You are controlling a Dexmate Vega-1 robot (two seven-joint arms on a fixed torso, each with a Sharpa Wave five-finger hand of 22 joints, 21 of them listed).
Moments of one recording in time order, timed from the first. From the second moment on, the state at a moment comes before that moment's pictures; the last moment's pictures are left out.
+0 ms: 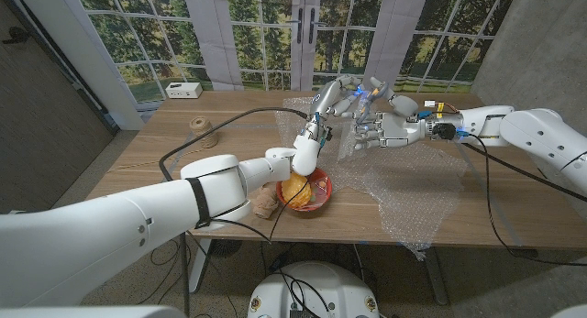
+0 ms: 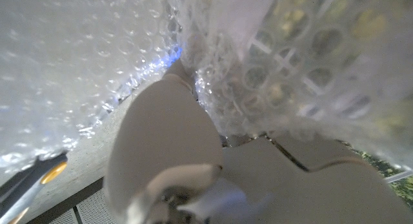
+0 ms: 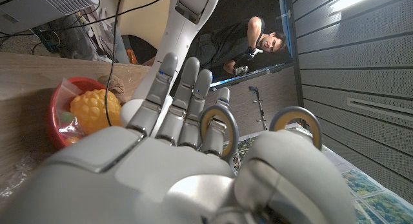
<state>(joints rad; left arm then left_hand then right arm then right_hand) 0.16 -0.04 1.30 -0.37 0.26 -0.75 1.11 1.43 0.12 0.21 -0.15 0.18 0.79 -0.05 0.47 0.91 0.62 -0.17 0.67 1.04 1.21 -0.22 0.98 0.60 0.93 -0.13 1.19 0.31 -0.71 -1.02 -0.35 -1.75 1.27 -0.61 1.03 0.47 0.02 -0.32 0.13 0.33 0.60 -0.01 0.19 0.20 0.50 0.01 1.06 0.84 0.61 -0.06 0.57 1.02 0.49 0.10 0.77 0.20</state>
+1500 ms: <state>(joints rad) 0.16 -0.05 1.30 -0.37 0.24 -0.74 1.07 1.44 0.12 0.19 -0.14 0.18 0.79 -0.05 0.48 0.92 0.61 -0.17 0.67 1.04 1.20 -0.22 1.00 0.59 0.92 -0.13 1.20 0.30 -0.69 -1.01 -0.35 -1.73 1.25 -0.60 1.08 0.43 0.00 -0.33 0.14 0.33 0.58 0.00 0.19 0.20 0.48 0.01 1.05 0.83 0.60 -0.06 0.56 1.01 0.48 0.11 0.75 0.20</state>
